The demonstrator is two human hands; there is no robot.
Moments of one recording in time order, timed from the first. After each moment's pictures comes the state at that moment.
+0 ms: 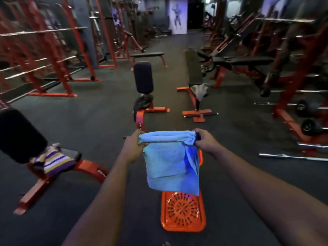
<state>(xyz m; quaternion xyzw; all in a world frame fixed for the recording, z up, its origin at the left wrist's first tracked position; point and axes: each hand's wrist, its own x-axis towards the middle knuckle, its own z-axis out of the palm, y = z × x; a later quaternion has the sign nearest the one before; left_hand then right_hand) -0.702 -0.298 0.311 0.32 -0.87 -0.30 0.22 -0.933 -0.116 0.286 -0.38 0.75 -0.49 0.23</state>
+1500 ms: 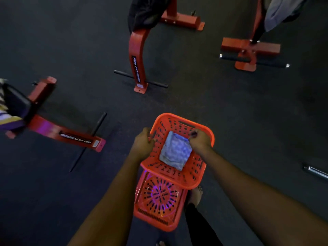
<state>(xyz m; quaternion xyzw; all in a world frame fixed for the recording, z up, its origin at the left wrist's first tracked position) -1.152 -0.572 -0.019 0.57 -0.73 -0.38 0.01 -1.359 -0.482 -0.060 -0.25 0.85 -0.25 0.40</state>
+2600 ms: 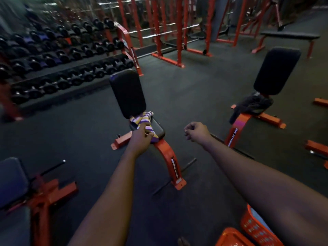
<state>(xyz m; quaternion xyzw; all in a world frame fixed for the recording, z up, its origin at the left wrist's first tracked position) -0.513 -0.598 0.285 0.63 -0.66 -0.25 0.32 -0.749 -0.636 0.259 -0.54 0.65 -0.36 0.41</state>
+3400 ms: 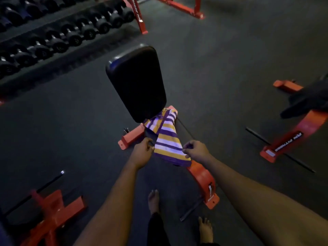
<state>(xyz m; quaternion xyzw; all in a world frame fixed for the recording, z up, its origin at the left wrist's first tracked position) -0.312 -1.024 0.113 0.69 -0.60 -0.37 0.14 -0.542 -1.035 0.073 -0.49 0.68 -0.19 0.51</state>
